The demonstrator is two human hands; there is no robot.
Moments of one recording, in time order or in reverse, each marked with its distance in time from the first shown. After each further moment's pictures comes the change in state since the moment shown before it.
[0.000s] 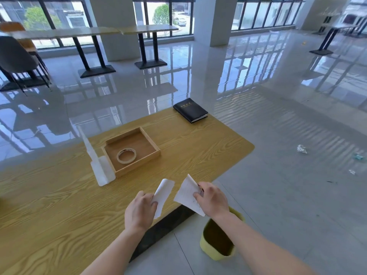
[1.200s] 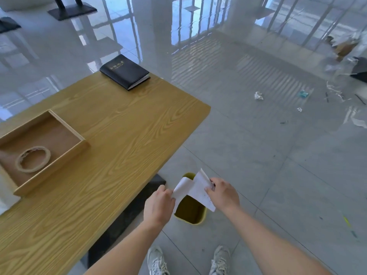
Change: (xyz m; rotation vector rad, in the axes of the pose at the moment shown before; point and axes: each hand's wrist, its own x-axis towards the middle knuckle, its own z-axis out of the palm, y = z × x) left_hand 0.028 0.142 0.191 0.032 -0.362 0.303; right_hand -0.009 0.220 0.010 -0.010 -0.099 0.499
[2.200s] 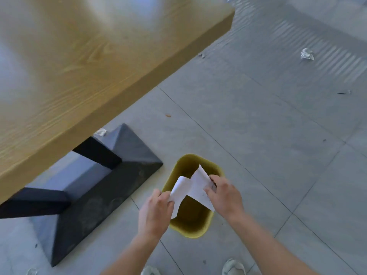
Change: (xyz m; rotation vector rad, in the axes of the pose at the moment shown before) left_hand 0.093 -0.072 0.292 0.065 -0.032 -0.199; right_hand 0.165 0.166 0.231 0.093 -0.085 -0.105
